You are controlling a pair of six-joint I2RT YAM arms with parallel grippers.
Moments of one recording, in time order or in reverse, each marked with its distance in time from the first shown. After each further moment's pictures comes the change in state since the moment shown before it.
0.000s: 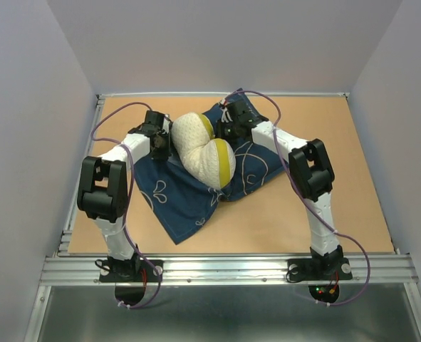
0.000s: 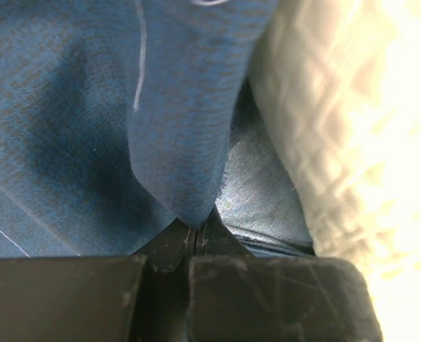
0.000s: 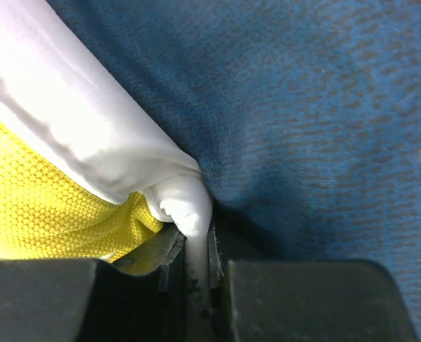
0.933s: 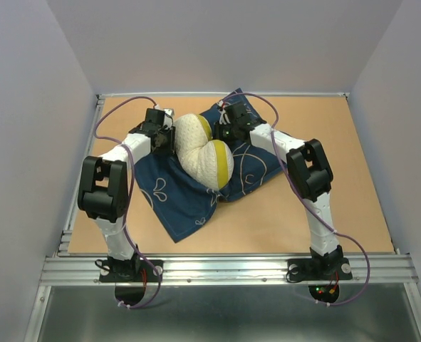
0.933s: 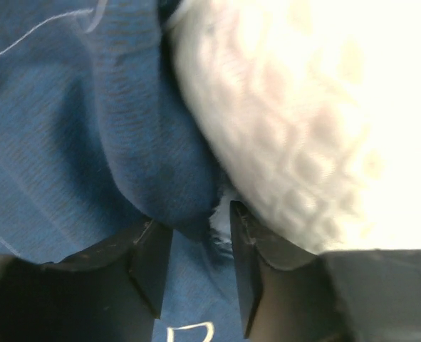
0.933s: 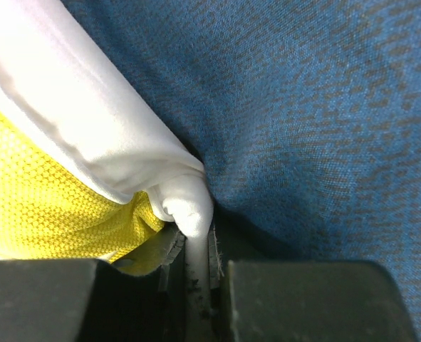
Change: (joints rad) left arm -0.009 -0.003 -0.002 0.105 0.038 0.092; right arm 0.011 0.008 -0.040 0.062 -0.026 0.004
